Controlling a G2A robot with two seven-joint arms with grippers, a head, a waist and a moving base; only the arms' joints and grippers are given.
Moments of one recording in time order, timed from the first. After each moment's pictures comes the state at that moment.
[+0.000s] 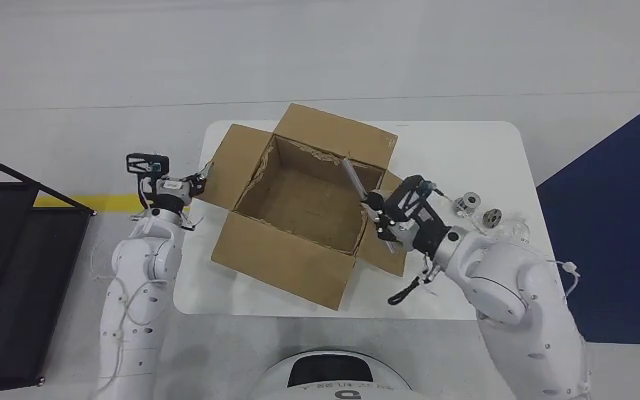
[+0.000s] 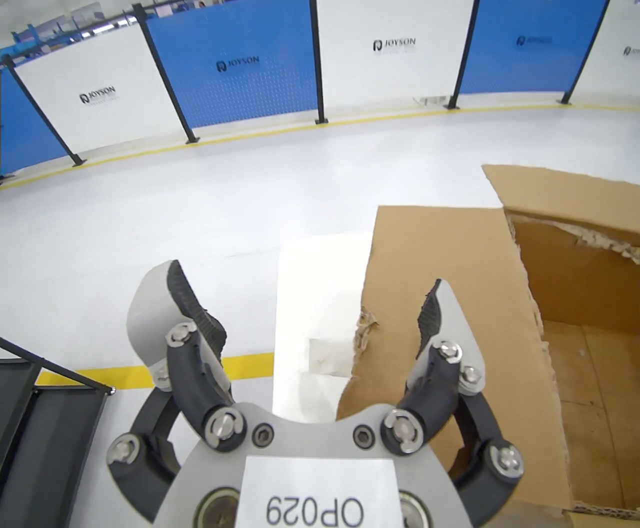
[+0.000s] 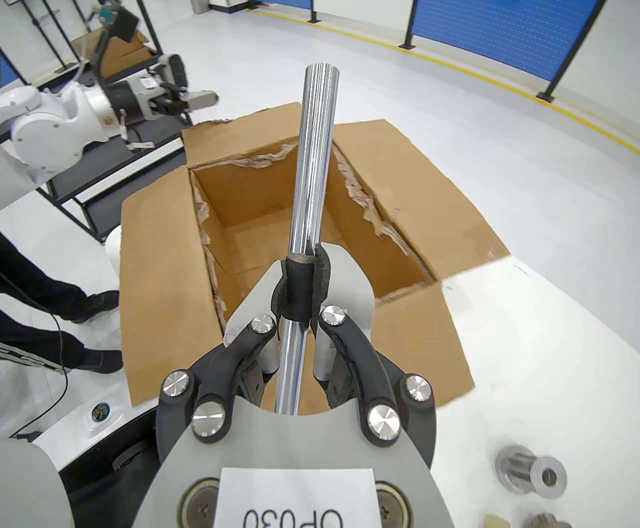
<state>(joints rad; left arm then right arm) 1.47 -1.33 -1.63 -1.55 1.40 -0.16 -0.10 -1.57 -1.18 1.36 -2.21 -1.02 -0.41 0.77</state>
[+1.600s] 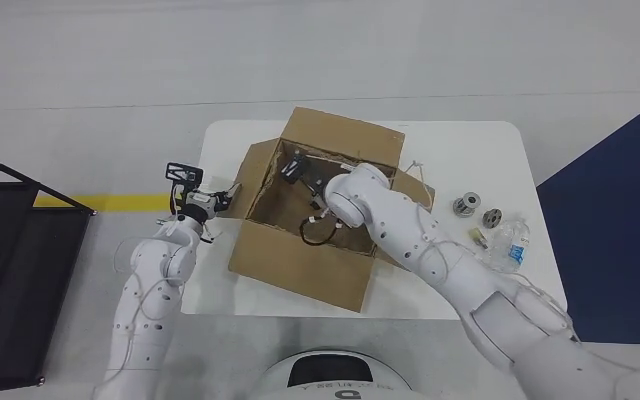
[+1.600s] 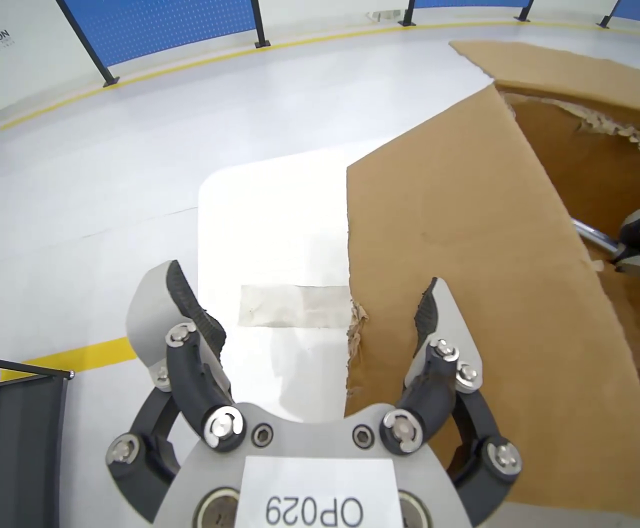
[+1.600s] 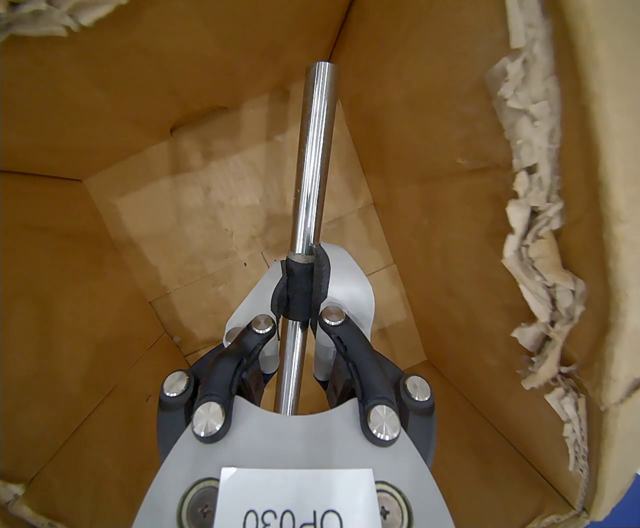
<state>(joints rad) 1.46 -1.30 -1.55 -1.47 1.36 -0.25 -0.15 -0.76 -1.42 0.61 -1.22 -1.09 -0.05 1.03</state>
